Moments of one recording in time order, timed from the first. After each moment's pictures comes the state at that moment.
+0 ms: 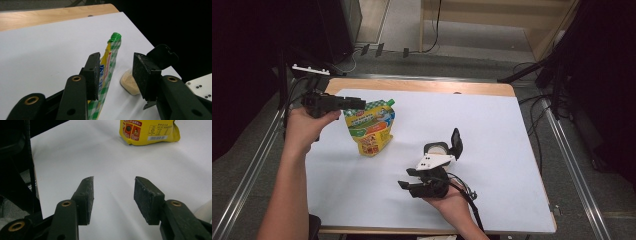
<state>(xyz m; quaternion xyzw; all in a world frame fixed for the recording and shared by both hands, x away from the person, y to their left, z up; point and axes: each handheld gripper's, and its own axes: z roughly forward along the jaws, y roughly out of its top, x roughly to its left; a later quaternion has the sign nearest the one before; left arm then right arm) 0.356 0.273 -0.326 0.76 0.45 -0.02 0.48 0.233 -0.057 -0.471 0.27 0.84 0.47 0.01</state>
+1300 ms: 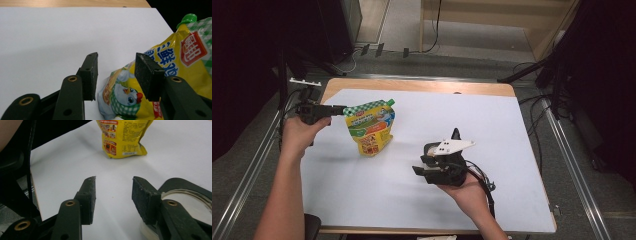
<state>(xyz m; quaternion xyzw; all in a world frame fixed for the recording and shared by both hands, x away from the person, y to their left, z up) 0.376 0.313 -0.389 0.74 0.51 0.00 0.44 0.247 -0.096 -0.425 0.30 0.83 0.47 0.03</state>
